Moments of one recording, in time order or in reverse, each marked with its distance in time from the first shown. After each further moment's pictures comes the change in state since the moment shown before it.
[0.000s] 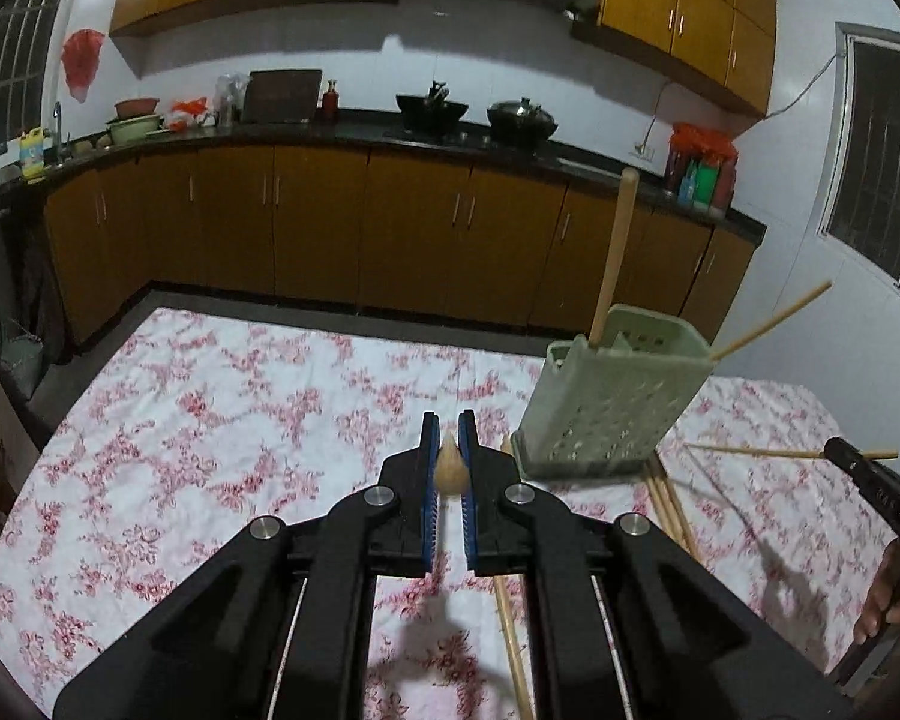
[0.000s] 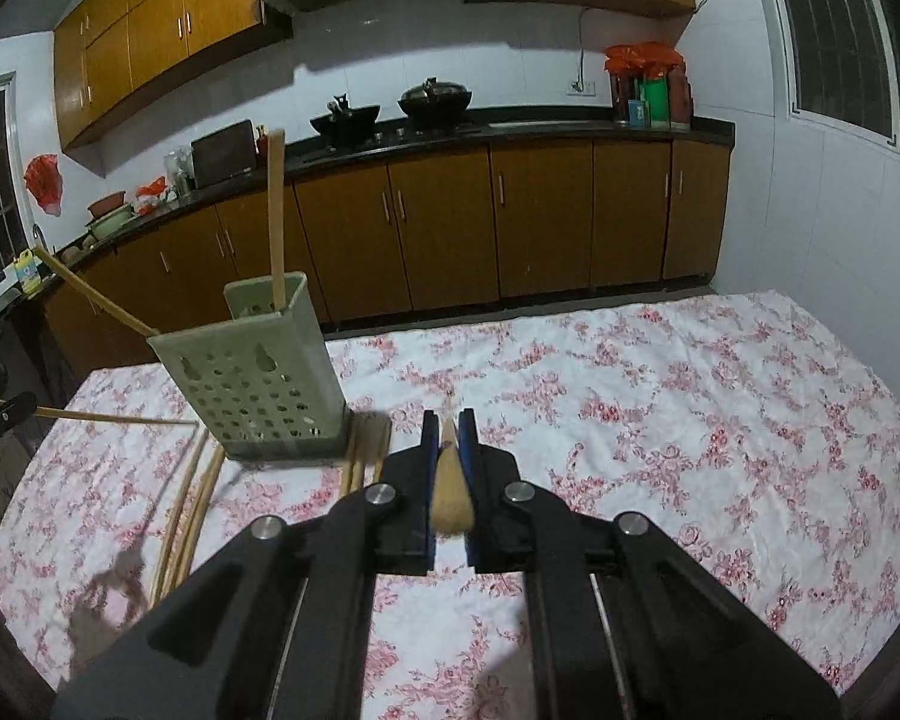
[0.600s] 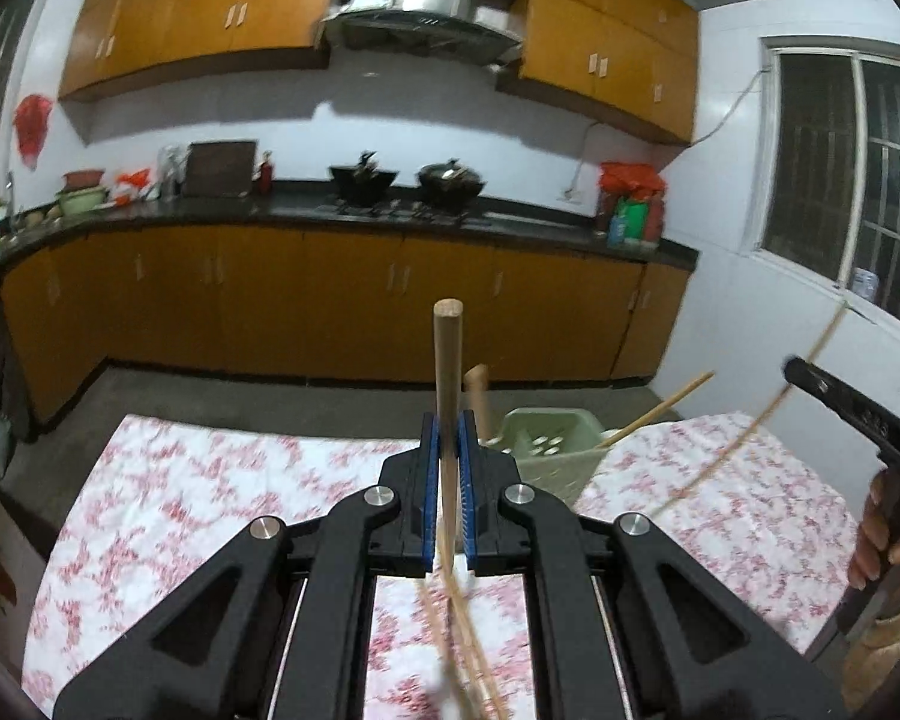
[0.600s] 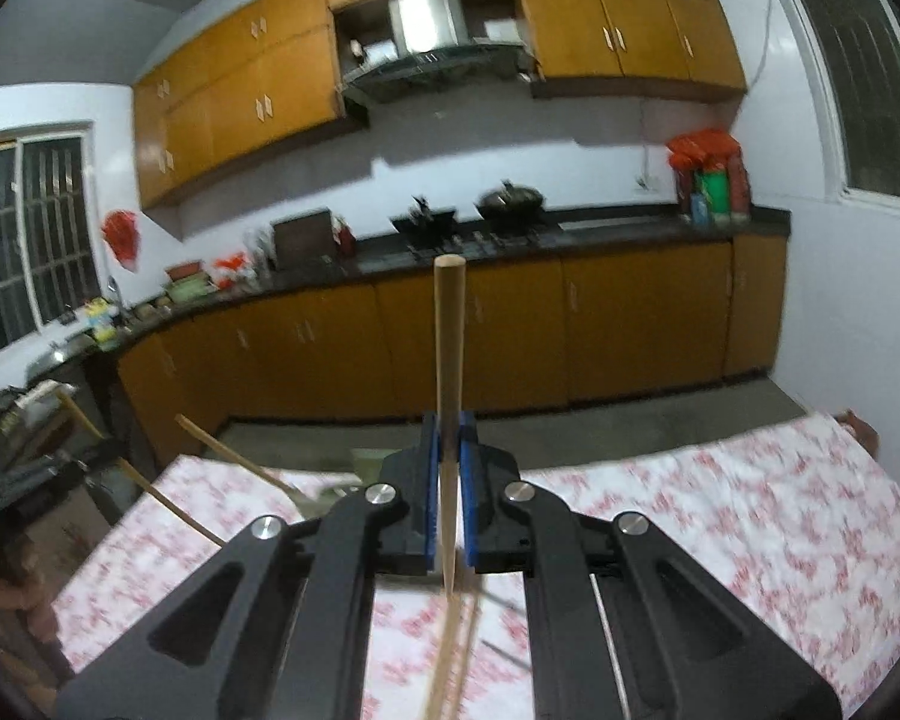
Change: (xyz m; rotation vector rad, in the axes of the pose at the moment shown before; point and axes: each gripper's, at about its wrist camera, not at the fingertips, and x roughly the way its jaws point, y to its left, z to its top) left arm -0.060 -0.035 0.054 0.110 -0.130 -0.145; right arm -0.079 0.035 0.088 -0.048 -0.218 0.191
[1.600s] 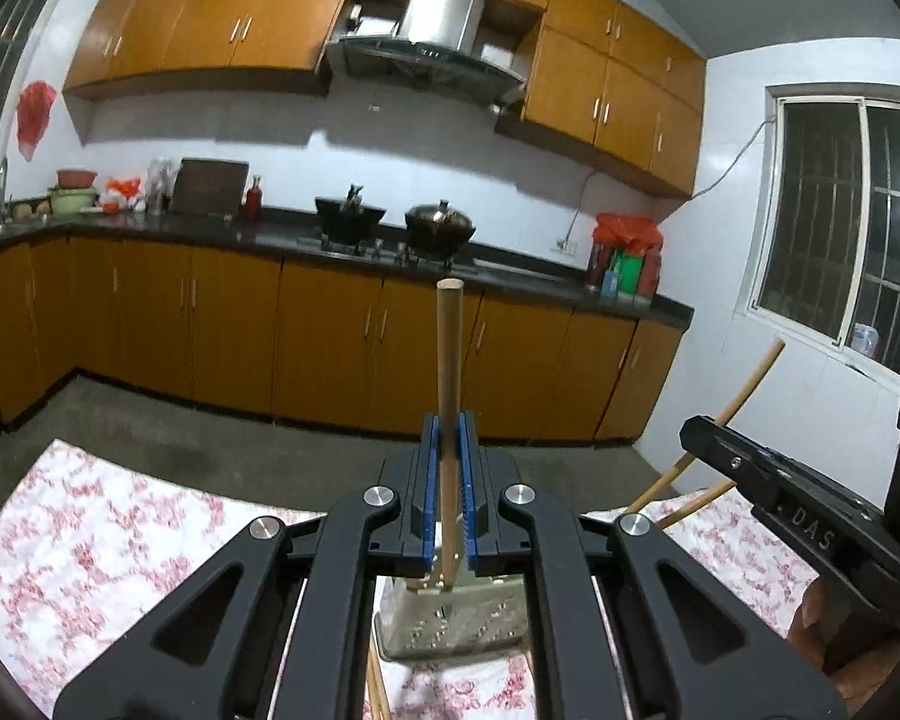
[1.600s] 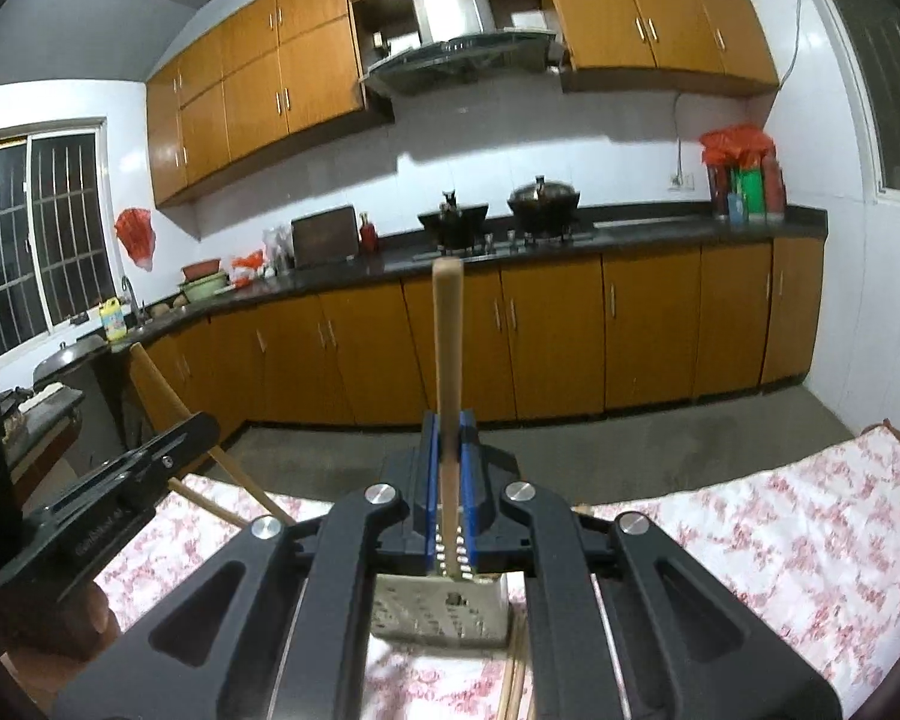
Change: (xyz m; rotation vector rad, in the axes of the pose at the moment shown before) left arm 0.082 -0.030 0.013 -0.090 -0.104 -0.024; right arm 0.096 0.032 0.000 -0.003 0.020 0.039
